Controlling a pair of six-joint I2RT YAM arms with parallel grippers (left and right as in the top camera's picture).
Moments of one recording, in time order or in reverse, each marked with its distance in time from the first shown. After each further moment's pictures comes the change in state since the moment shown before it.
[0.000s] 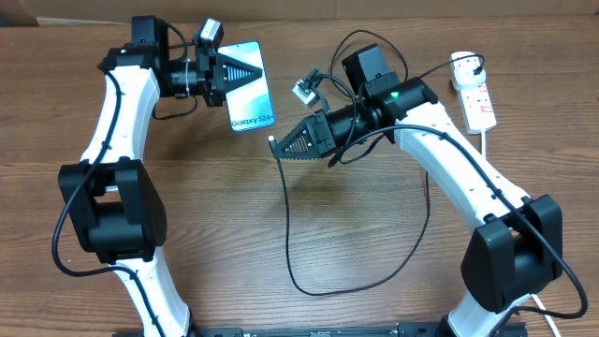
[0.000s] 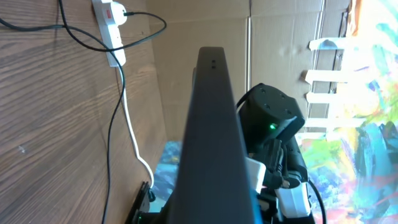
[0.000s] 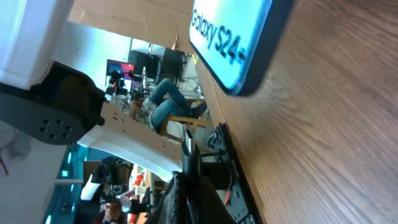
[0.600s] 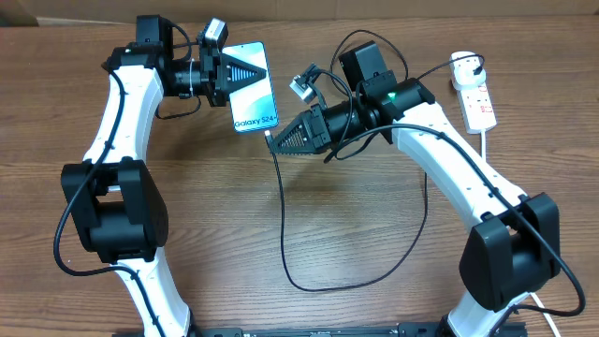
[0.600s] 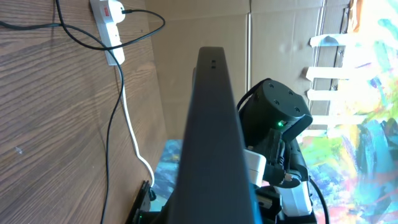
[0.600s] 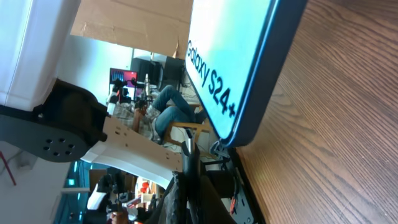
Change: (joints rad) left arm -0.009 0.000 0.000 0.008 0.000 0.000; right arm 0.002 0.010 0.000 0.096 0.007 0.117
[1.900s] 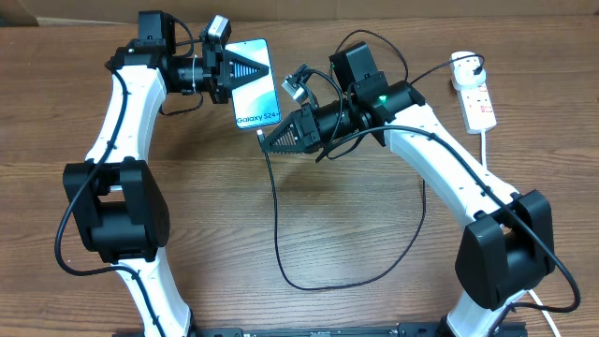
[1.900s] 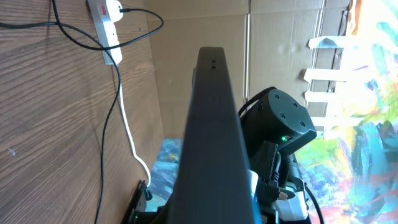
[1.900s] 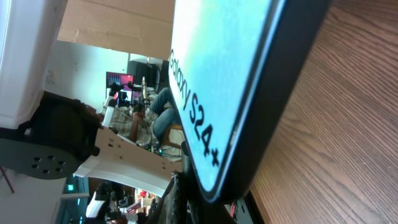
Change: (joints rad) left arm -0.011 0.000 0.000 0.085 0.003 -0.105; right arm 0.029 0.015 0.000 0.081 0.038 0.091
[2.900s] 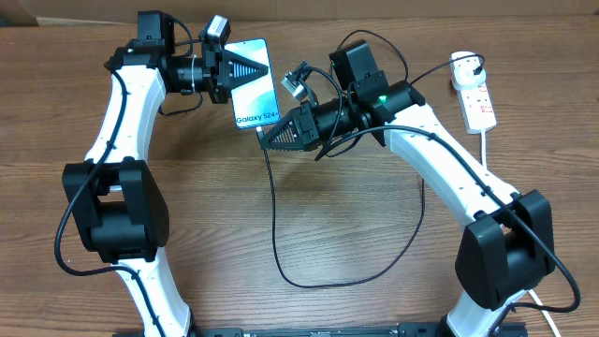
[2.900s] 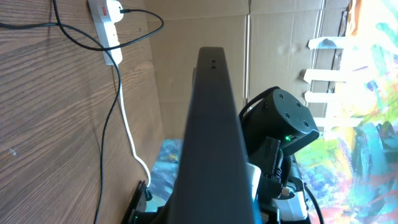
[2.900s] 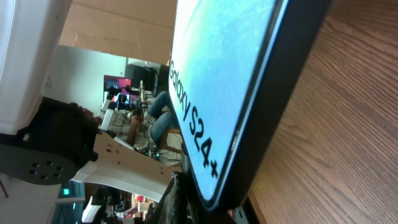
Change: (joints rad) left arm 0.000 0.000 0.000 -0.001 0.000 0.000; right arm 0.000 0.000 0.000 0.036 0.016 0.027
